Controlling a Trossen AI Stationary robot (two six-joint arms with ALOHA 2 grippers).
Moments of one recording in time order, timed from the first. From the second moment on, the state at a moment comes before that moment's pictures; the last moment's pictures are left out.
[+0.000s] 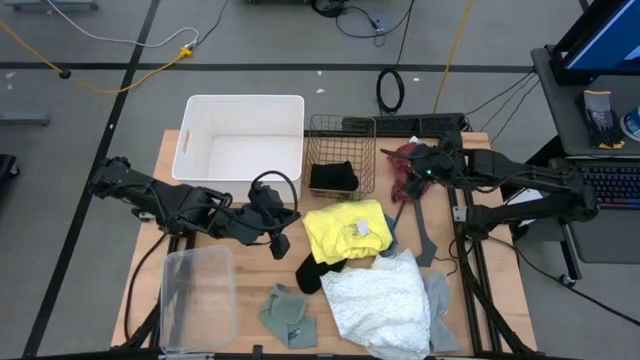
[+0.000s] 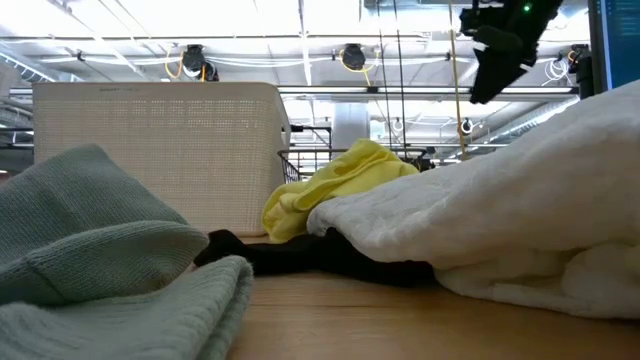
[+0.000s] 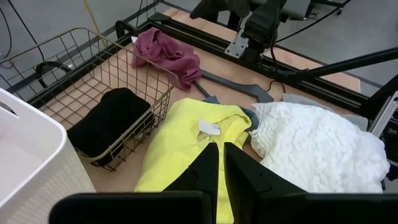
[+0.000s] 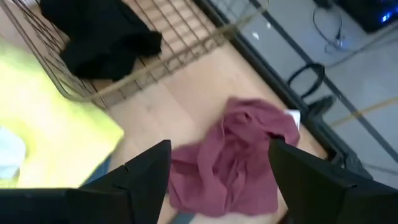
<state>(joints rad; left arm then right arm) -0.36 1.38 1.39 -0.65 -0.58 -0.60 -0.22 1.01 1.04 -1.05 0.47 0.31</state>
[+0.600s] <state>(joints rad) -0.36 1.38 1.39 -0.65 -0.58 -0.61 -0.26 1.01 0.96 -1.04 0.41 0.42</state>
